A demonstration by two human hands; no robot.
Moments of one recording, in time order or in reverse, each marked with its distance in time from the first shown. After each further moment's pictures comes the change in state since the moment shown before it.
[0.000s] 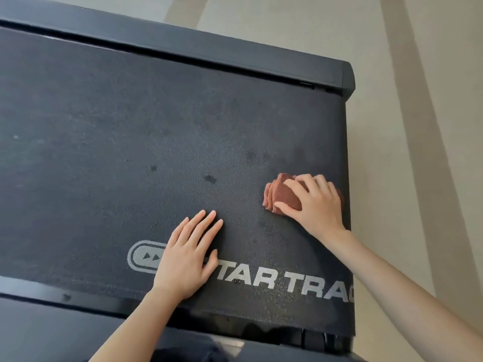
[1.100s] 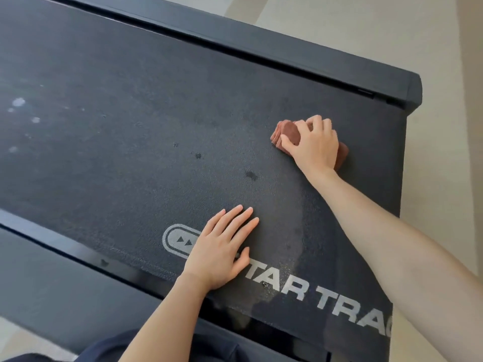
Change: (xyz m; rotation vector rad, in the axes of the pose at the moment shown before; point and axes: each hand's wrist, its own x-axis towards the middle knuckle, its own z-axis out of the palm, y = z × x) left_hand 0.000 -0.003 0.006 0.071 0.013 -0.007; right_hand 0.152 -0.046 0.053 -0.023 0.013 0.142
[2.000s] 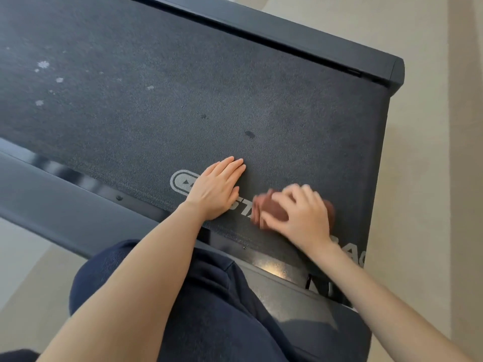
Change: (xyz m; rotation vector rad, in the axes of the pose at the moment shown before) left_hand -0.004 -0.001 -0.015 0.090 -0.106 -0.023; right_hand -0.229 -0.014 -0.081 0.229 -0.022 -0.356
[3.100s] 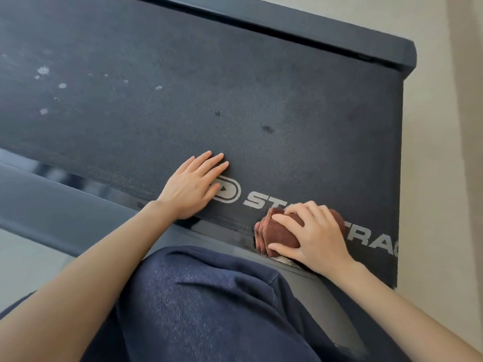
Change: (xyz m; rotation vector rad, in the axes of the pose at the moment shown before) left_hand -0.046 -0.084 -0.011 -0.037 -0.010 0.013; right_hand -0.027 -0.048 0.001 0.014 -0.110 -0.100
